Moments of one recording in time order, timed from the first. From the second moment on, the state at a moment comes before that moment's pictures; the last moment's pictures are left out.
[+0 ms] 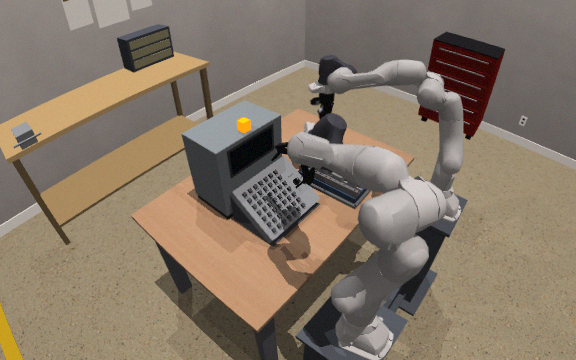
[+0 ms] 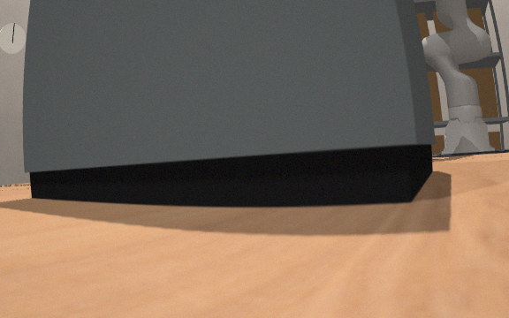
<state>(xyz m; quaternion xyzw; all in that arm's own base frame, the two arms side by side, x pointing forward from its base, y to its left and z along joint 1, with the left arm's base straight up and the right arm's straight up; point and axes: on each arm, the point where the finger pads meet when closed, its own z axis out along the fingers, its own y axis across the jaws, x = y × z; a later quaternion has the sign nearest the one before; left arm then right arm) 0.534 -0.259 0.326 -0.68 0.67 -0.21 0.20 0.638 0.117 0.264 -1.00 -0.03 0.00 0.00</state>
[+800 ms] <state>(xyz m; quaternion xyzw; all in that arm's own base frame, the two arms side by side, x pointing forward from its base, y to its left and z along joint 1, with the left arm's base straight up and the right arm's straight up) 0.534 -0.259 0.326 -0.68 0.67 -0.21 0.20 0.596 0.121 0.316 -0.97 -0.25 -0.01 0.00</state>
